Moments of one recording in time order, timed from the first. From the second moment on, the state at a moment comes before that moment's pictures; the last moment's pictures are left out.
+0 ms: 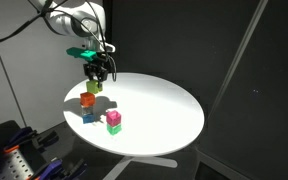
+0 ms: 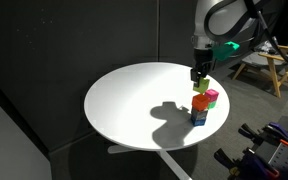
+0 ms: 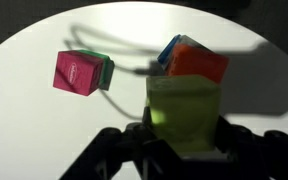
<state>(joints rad) 0.04 0.04 0.04 -2.33 -0.06 2.30 0.04</state>
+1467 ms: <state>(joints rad) 0.06 0.00 0.07 -2.39 0.00 2.28 0.06</state>
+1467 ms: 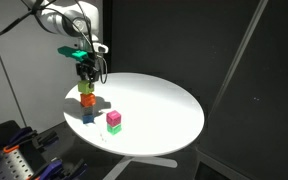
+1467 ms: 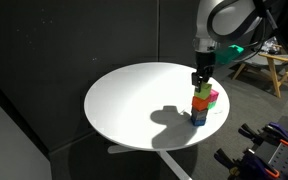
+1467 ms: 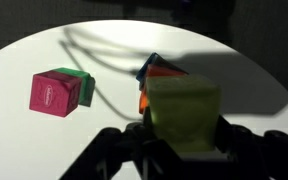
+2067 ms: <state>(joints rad) 0.06 0.00 0.08 -2.39 0.00 2.29 0.08</state>
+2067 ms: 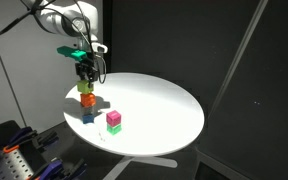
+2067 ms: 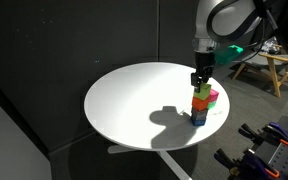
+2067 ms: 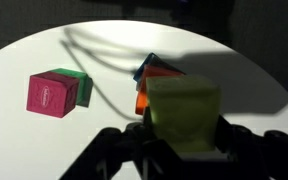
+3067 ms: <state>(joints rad) 0.06 0.04 0.08 -2.36 0.00 2.29 0.11</state>
